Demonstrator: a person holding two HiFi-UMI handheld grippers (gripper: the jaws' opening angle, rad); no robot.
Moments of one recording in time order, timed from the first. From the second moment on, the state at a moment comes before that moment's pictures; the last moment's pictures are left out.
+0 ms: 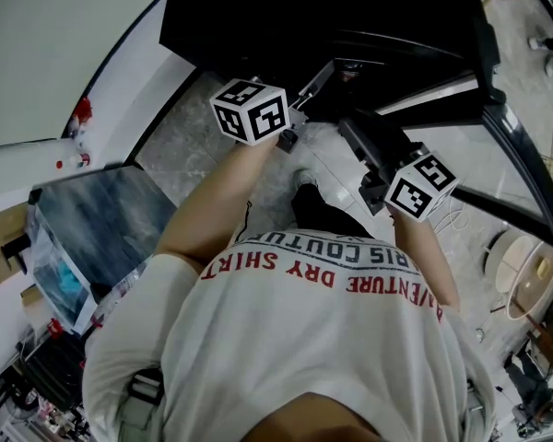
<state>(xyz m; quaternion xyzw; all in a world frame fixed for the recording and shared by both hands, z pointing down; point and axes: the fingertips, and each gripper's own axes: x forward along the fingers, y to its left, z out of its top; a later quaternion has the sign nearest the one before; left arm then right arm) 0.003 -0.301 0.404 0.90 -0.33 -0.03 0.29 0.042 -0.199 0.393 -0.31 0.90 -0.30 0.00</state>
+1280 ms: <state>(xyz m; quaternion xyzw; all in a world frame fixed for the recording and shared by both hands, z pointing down) -0.016 -0.167 0.336 0.91 -0.27 -0.04 0.32 0.039 -0.170 0.336 -0.32 0.91 -0.25 0.02</state>
